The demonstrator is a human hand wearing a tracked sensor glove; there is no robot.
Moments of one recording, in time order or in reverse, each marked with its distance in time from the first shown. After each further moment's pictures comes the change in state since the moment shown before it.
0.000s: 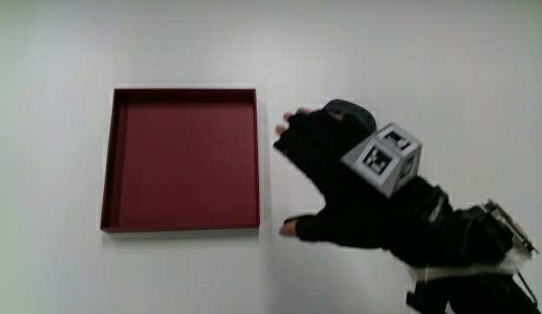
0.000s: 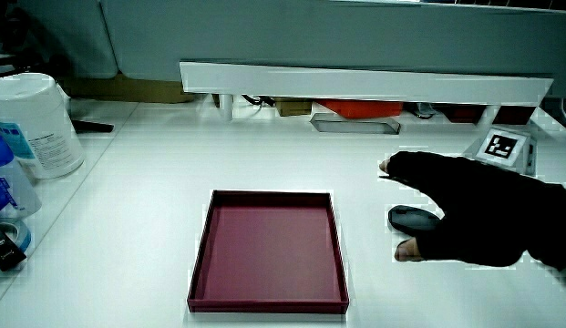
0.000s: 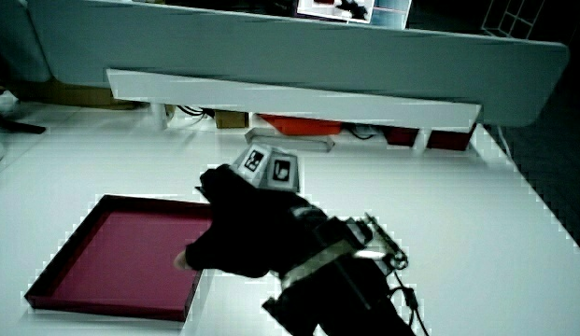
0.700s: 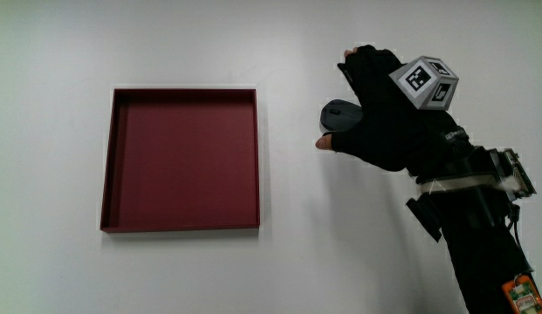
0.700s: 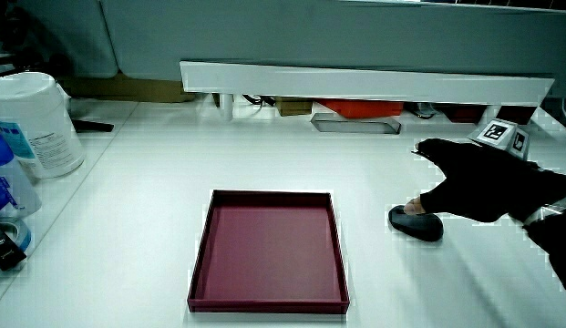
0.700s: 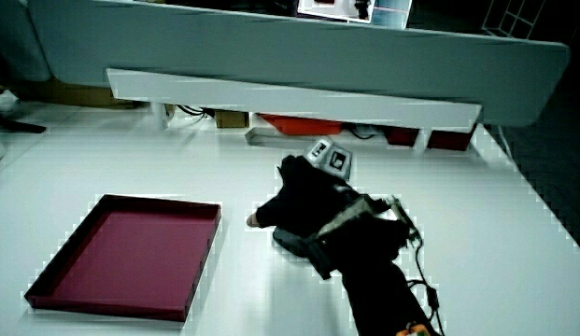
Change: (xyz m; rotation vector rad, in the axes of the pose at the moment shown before) arm 0.114 0.015 -0.013 0.008 0.303 -0.474
